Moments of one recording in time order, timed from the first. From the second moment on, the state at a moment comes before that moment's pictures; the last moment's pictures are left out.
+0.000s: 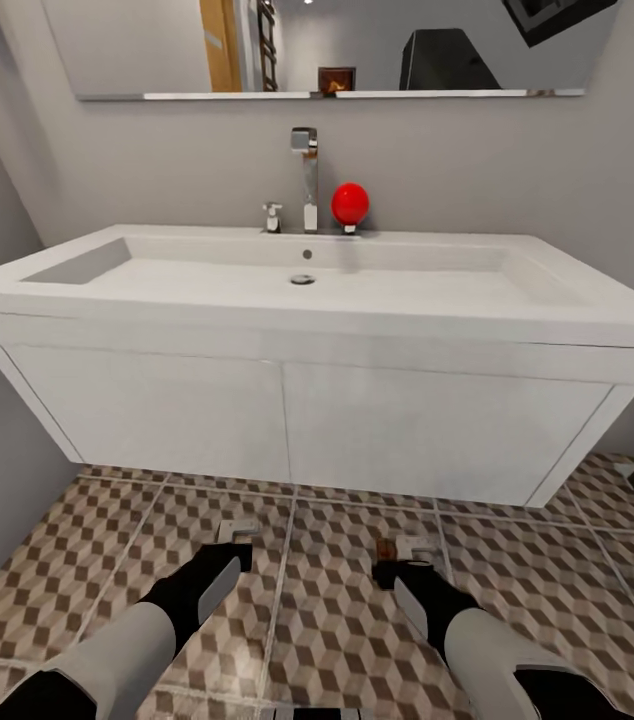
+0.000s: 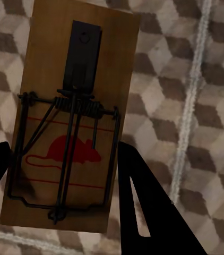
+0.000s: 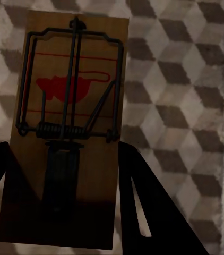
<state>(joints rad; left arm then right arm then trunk) -0.74 -0.06 -0.45 -0.41 0.51 0.34 0.37 -0.77 0.14 -0.09 -0.19 0.07 0.19 -0.19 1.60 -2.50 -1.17</state>
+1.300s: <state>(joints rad) -0.74 -0.06 -0.45 -0.41 0.51 0.34 0.37 -0.77 0.14 -0.09 -0.19 0.07 0.19 -0.19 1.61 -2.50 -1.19</state>
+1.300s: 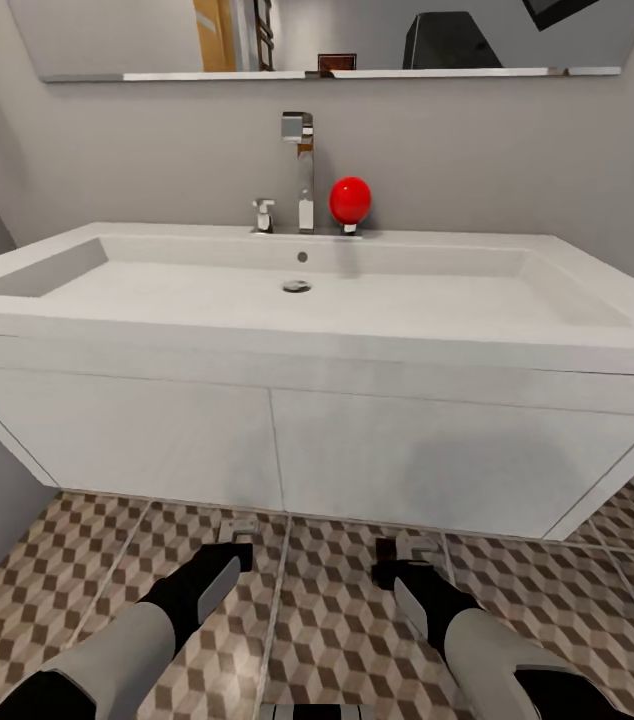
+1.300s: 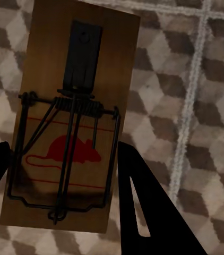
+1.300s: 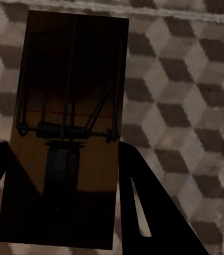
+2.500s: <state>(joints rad) -0.74 -0.07 -0.45 -0.43 0.50 0.35 0.37 -0.77 0.13 -0.17 -0.19 0.07 0.11 -0.29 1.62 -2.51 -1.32</state>
